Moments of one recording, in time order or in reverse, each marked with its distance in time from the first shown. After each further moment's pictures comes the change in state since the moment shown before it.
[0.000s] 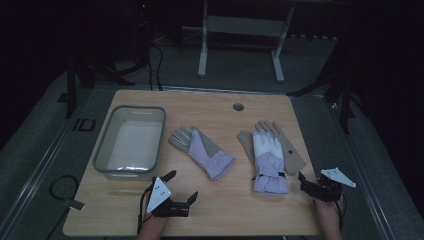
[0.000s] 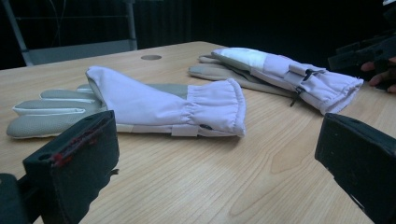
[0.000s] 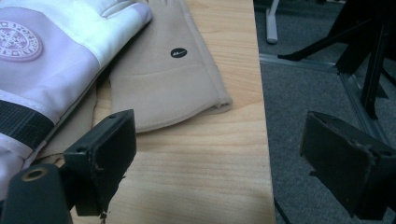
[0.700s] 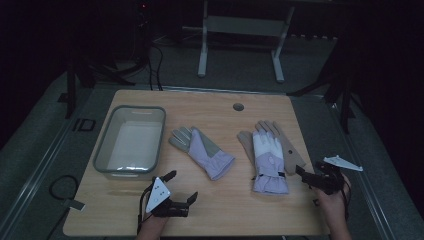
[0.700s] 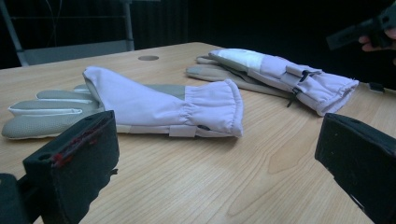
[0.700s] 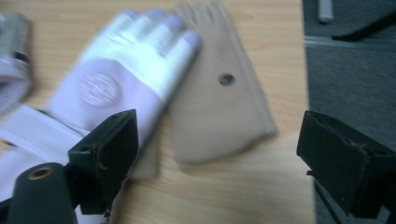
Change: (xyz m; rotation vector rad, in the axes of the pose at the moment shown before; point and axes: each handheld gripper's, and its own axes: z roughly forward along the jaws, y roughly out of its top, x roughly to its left) left arm 0.001 0.000 0.000 -0.002 -0.014 -0.004; right arm 0.002 0.047 -0.010 0.076 0.201 0.075
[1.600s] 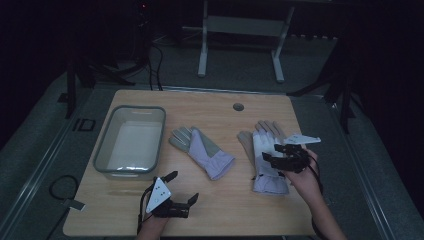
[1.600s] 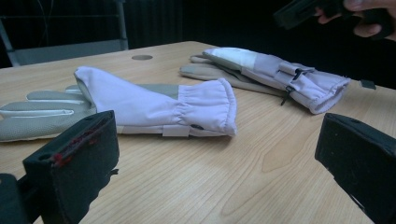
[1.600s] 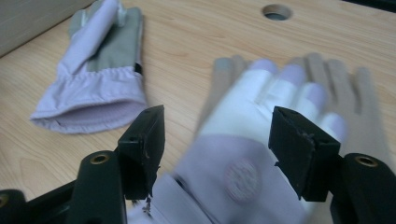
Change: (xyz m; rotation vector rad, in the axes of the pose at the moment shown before) left arm -0.001 0.000 0.000 -0.001 -0.025 0.004; right arm 0.091 0.067 0.040 0.093 0.230 -0.278
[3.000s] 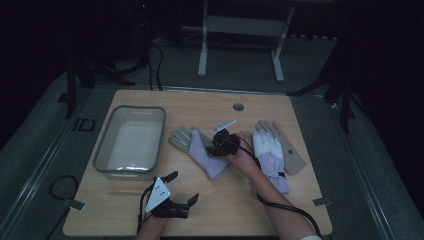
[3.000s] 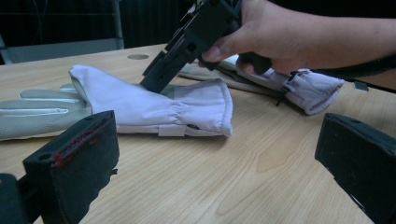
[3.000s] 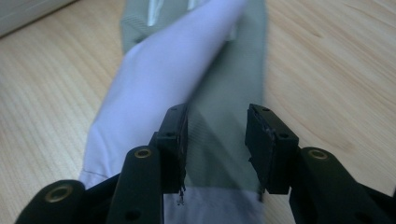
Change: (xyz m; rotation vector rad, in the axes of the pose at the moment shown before) left arm 0.001 0.000 0.000 0.003 -0.019 -0.016; right arm 0.095 0.066 0.168 0.216 0.169 -0.243
